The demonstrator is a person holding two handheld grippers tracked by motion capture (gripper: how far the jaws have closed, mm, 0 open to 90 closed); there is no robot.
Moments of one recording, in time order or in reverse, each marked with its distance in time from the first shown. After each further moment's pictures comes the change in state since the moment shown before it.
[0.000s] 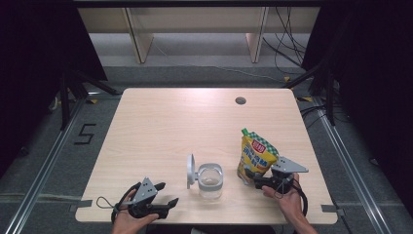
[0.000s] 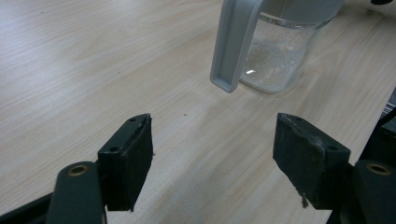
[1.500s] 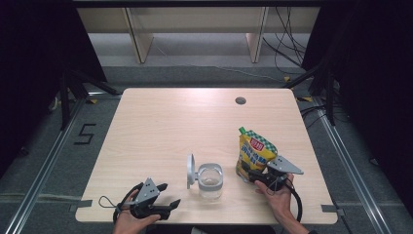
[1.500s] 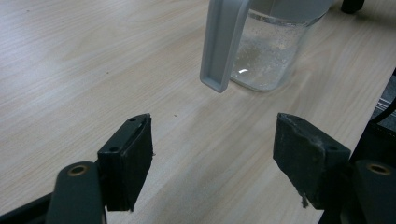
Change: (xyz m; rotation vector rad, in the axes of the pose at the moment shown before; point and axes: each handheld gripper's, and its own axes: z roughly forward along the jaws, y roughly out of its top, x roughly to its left) left arm -0.003 0.002 0.003 0.003 -0.030 0.022; right arm 0.006 -0.004 0.021 -0.120 -0.103 0.076
